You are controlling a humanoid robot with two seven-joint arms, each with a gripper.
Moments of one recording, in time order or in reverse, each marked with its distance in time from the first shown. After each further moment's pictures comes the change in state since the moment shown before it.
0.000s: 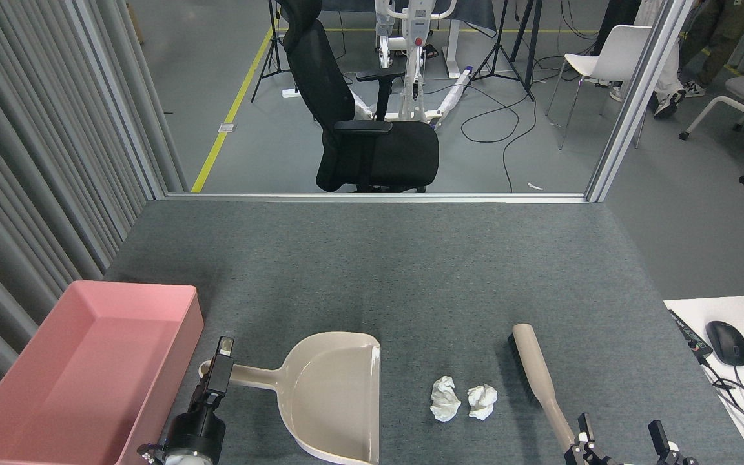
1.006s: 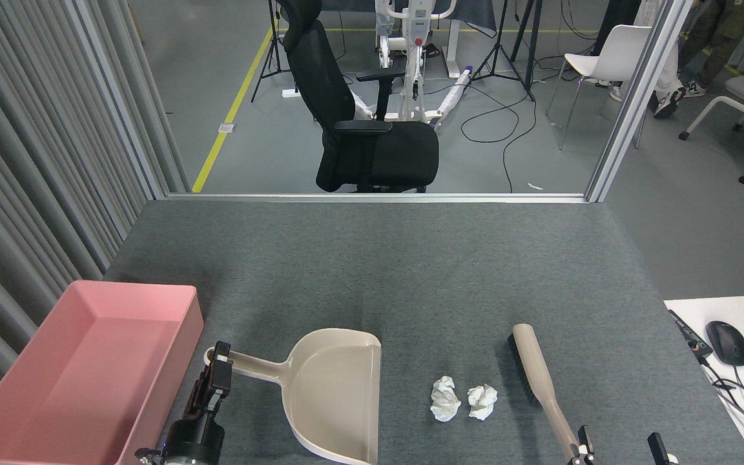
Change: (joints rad) left arm 0.013 0.009 -0.004 0.013 -0.101 -0.093 0.072; right arm 0.023 -0.013 0.004 0.024 0.000 0.004 0.001
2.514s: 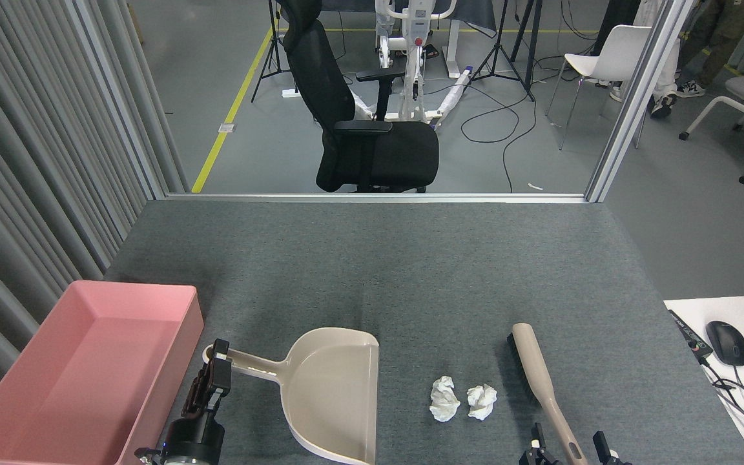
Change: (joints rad) left arm 0.004 -0.004 0.002 -0.012 -0.019 0.008 0.019; right arm -0.103 0.046 0.080 0.202 0.013 0.044 -0.021
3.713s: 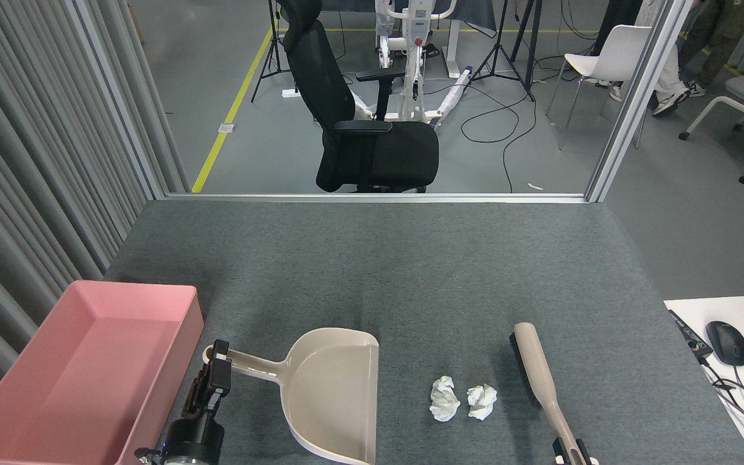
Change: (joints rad) left arm -0.001 0.000 0.002 0.003 0.000 0.002 -0.003; right arm 0.093 -0.043 0.002 -0.054 -0.005 -0.079 -0.002
